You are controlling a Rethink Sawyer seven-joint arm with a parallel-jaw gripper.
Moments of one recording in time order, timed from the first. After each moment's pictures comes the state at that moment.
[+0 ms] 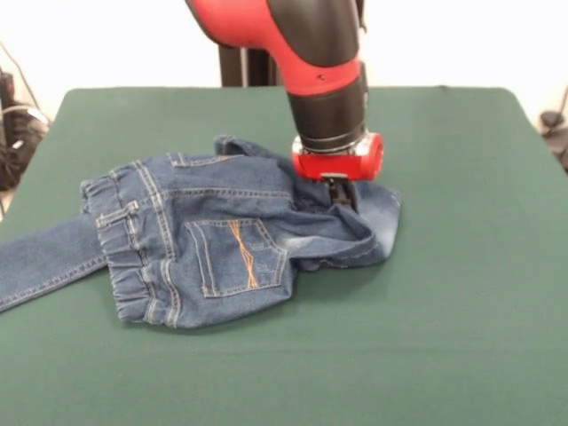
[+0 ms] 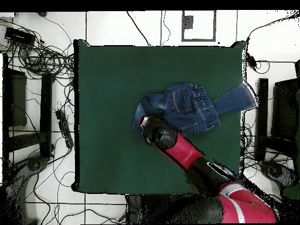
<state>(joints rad) -0.44 -0.41 0.28 1.94 0.34 0.01 1.50</state>
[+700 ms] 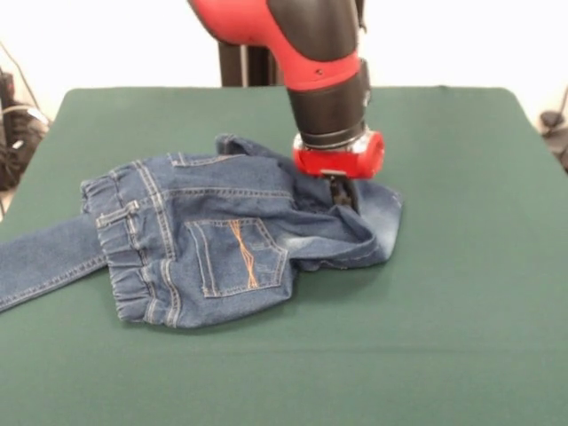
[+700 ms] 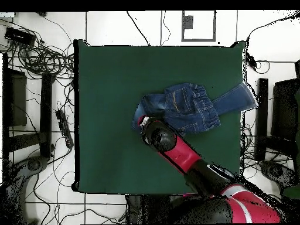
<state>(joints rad) -0.46 -0.42 0.31 1.99 0.40 -0.06 1.59</state>
